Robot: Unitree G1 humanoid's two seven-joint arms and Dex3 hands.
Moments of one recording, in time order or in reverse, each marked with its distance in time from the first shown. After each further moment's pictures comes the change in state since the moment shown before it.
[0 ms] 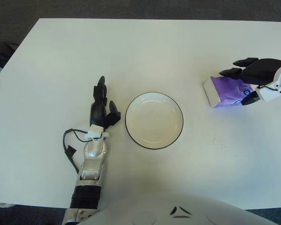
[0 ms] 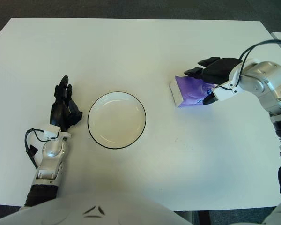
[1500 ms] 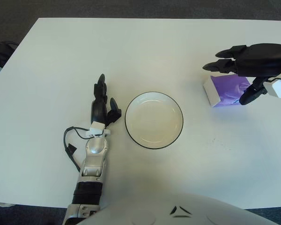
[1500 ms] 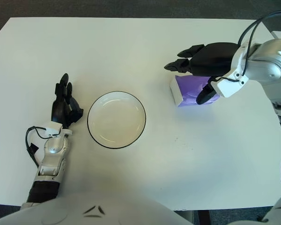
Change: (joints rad) left arm -0.025 -0.019 -0.008 -0.002 0.009 0.034 0.015; right arm -0.107 -0.033 -0.078 -0.336 0.362 -0.019 0.309
